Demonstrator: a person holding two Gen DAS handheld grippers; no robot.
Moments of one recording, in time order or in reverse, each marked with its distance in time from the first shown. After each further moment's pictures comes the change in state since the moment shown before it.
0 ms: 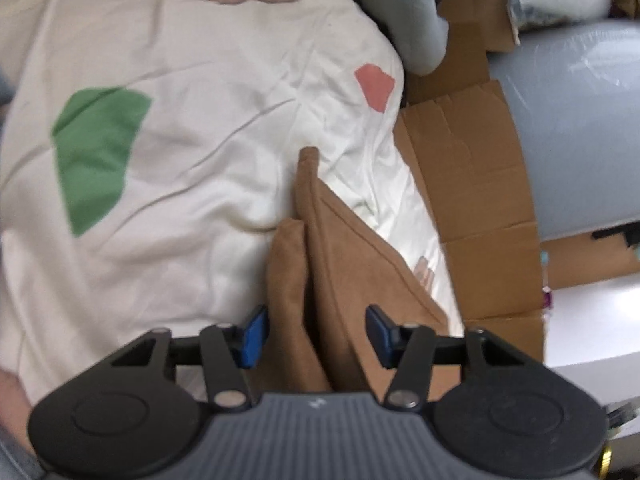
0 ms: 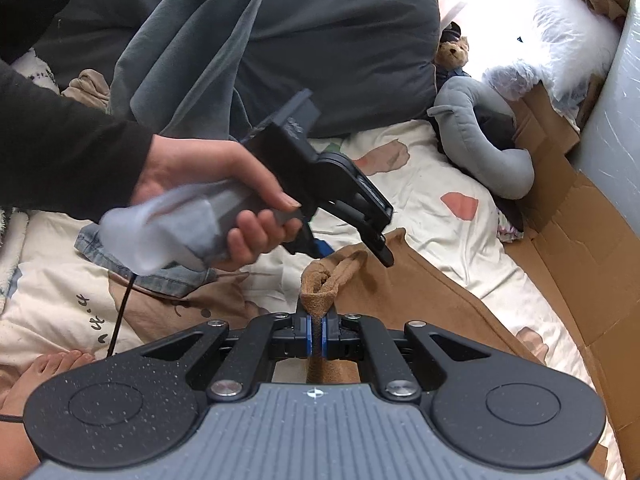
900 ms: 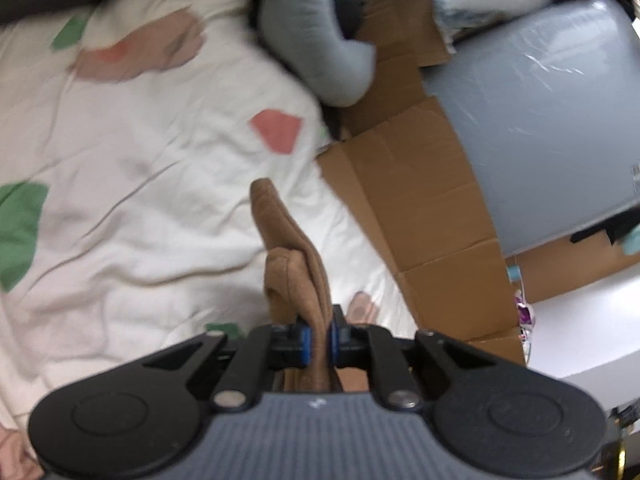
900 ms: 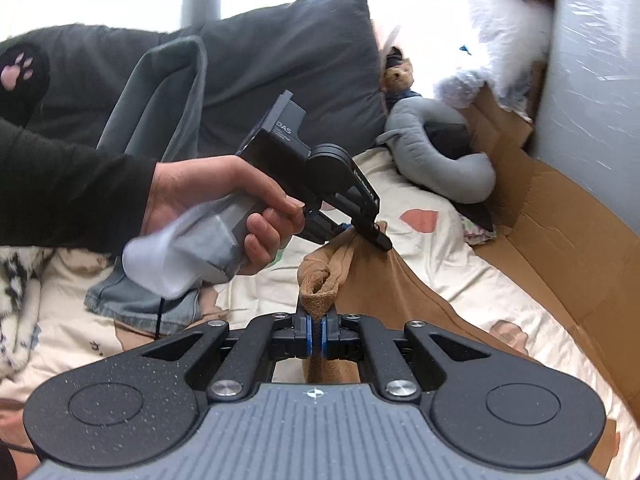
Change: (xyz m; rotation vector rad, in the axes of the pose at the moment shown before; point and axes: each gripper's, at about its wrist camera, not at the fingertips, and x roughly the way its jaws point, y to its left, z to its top) left arm -0.013 -0.095 -0.002 0.063 -0.140 -0.040; right arm -0.063 -0.066 -0.019 0.198 -0.137 0.010
